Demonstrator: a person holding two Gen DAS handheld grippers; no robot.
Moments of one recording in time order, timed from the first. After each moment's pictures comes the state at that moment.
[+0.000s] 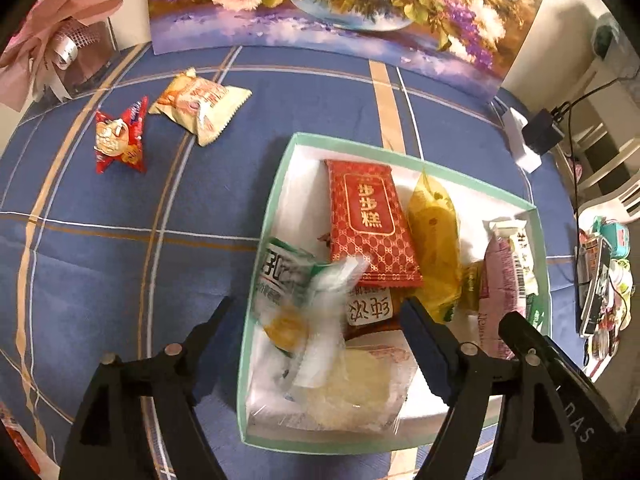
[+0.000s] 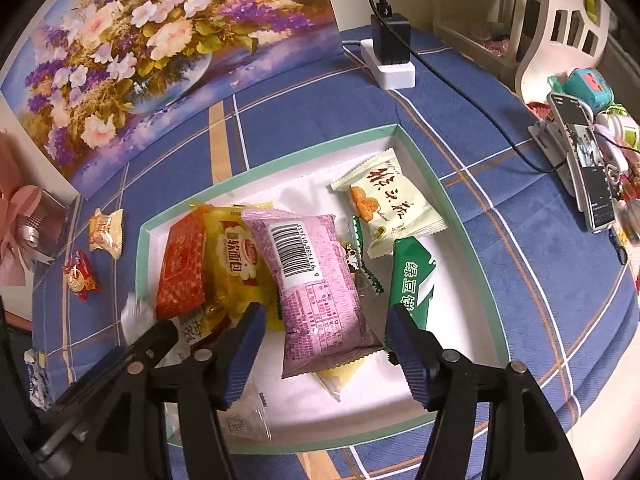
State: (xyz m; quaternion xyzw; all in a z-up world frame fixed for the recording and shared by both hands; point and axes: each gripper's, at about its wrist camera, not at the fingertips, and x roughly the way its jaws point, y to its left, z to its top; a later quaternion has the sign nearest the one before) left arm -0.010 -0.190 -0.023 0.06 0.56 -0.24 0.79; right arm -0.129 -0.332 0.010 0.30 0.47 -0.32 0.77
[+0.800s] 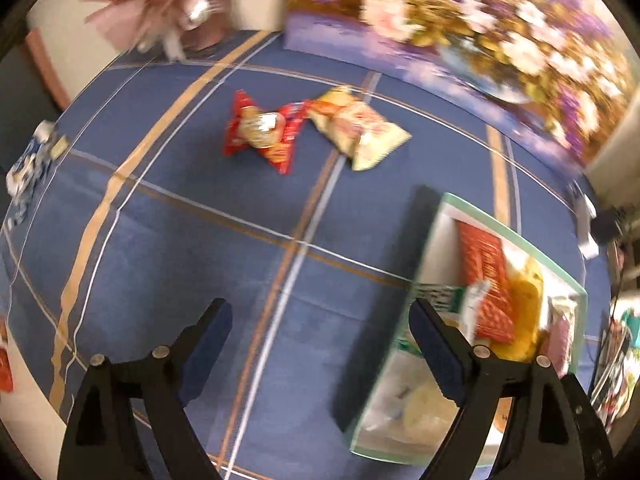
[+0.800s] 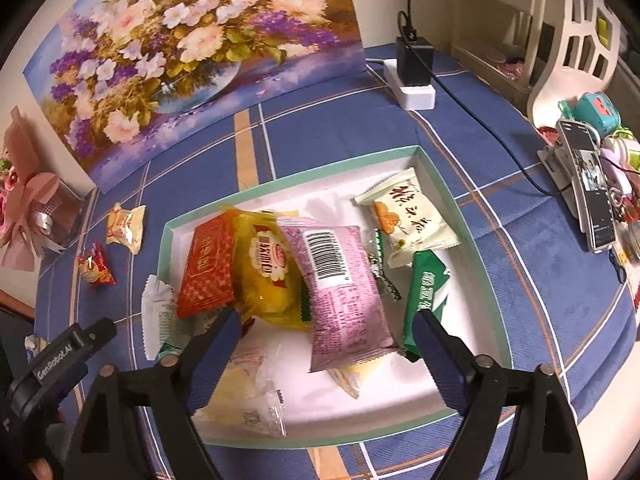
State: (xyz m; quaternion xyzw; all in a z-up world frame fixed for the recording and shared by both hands) left arm 0.027 -0.103 -0.022 -0.01 0.56 -0.09 0.82; right arm -0.123 -0.316 0.022 0.27 0.45 -0.30 0.79
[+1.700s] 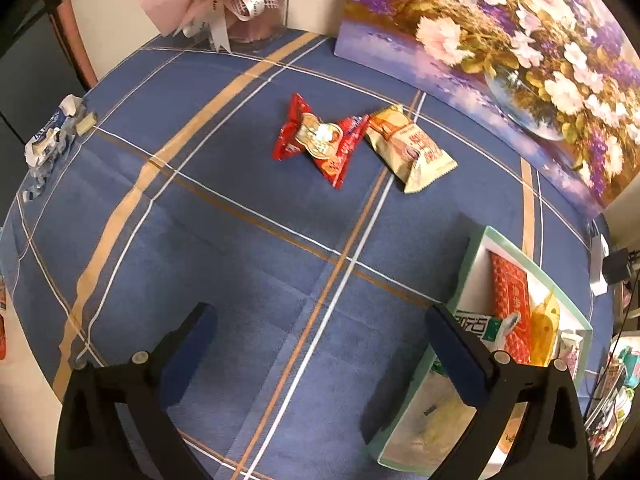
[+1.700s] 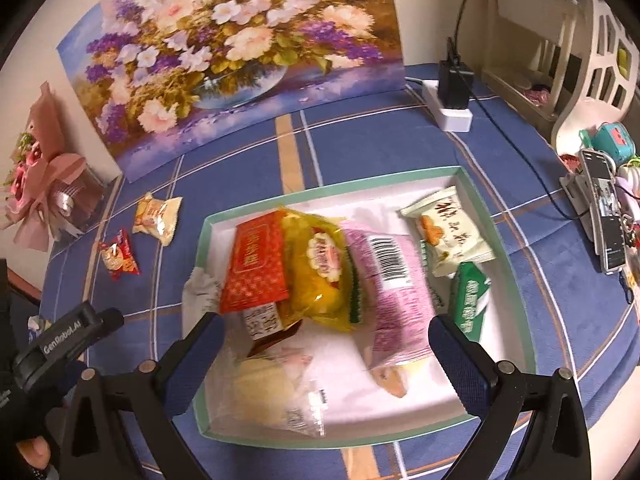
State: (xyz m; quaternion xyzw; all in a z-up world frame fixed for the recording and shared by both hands) left arm 0.037 -0.074 -0.019 -0.05 0.55 -0.05 0.83; right arm -0.105 -0.281 0.030 0.24 0.44 -0.27 0.82
